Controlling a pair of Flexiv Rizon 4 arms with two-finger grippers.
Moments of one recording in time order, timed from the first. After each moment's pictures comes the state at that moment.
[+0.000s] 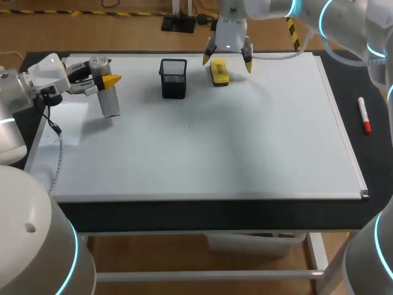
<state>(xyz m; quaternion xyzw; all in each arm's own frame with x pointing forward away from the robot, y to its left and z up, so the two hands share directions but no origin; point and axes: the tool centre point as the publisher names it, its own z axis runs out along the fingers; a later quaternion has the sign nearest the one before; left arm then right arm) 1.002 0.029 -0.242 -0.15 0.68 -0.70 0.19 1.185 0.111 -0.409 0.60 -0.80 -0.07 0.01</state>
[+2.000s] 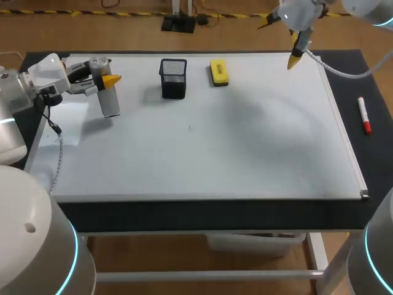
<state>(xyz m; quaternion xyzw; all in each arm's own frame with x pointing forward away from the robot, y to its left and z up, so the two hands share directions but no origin) 1.002 0.029 -0.242 -0.15 0.68 -0.70 0.19 1.118 0.001 -0.286 0.30 -0.92 -0.22 -0.11</state>
